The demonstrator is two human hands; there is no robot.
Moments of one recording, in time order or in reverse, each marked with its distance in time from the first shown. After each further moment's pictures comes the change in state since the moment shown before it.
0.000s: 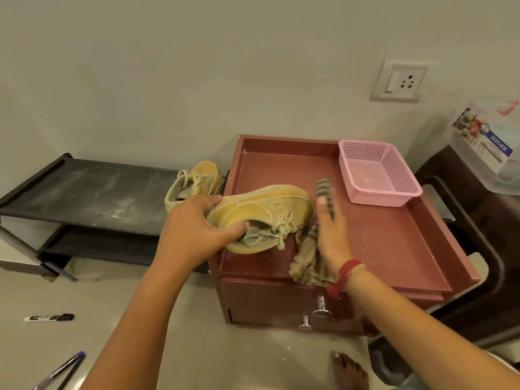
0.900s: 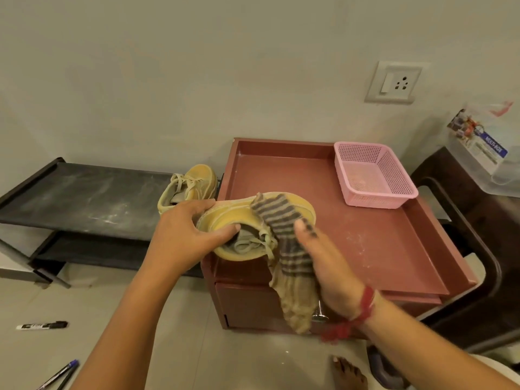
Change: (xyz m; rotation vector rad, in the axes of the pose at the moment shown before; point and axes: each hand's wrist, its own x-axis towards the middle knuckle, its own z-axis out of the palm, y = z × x) left_hand 0.004 -0.007 0.000 -0.062 -0.048 -0.012; right_hand -0.045 -0.032 -0.007 0.347 -0.434 0.055
